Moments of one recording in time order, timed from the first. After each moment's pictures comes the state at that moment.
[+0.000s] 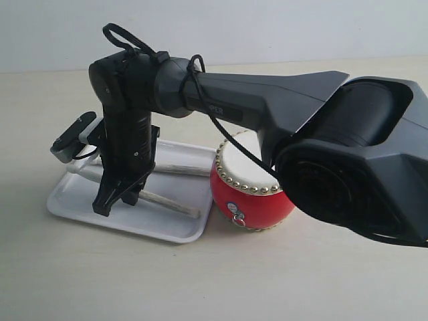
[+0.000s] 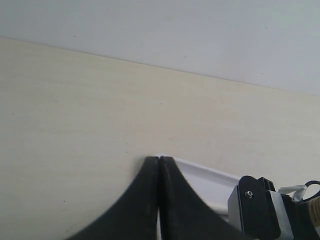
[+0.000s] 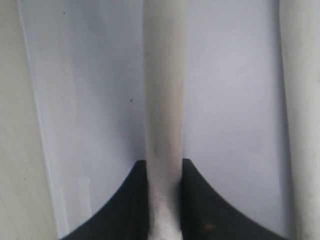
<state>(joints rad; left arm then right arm) 0.47 1.19 -0.61 -1.49 0.77 1.50 0.88 2.52 -2.16 0.10 1.17 -0.40</state>
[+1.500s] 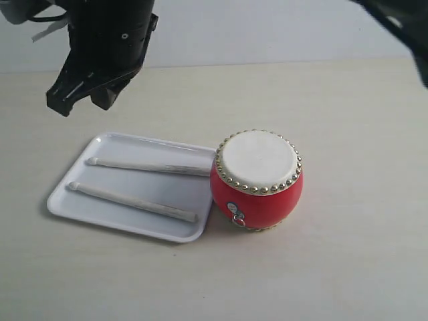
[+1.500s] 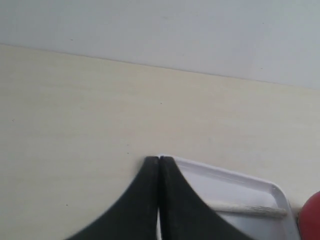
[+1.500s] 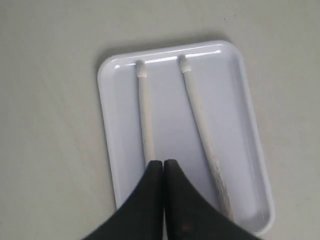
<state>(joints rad) 0.47 1.19 -0.61 -1.49 0.78 1.55 0.88 2.12 -2.11 0.10 1.22 -0.30</state>
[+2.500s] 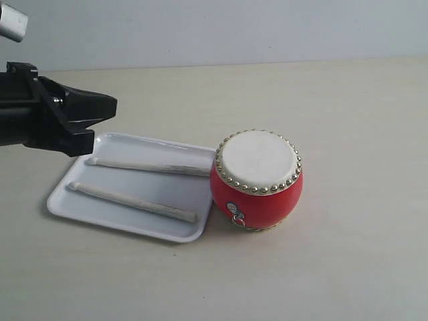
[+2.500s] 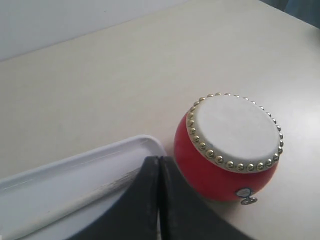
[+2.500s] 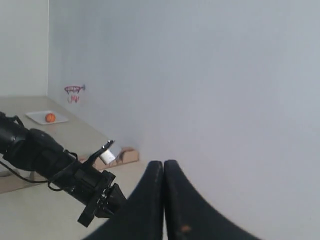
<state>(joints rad) -0.40 1.19 -0.61 -1.60 0.39 1.67 0.88 0.46 -0.88 0.14 0.44 -0.27</state>
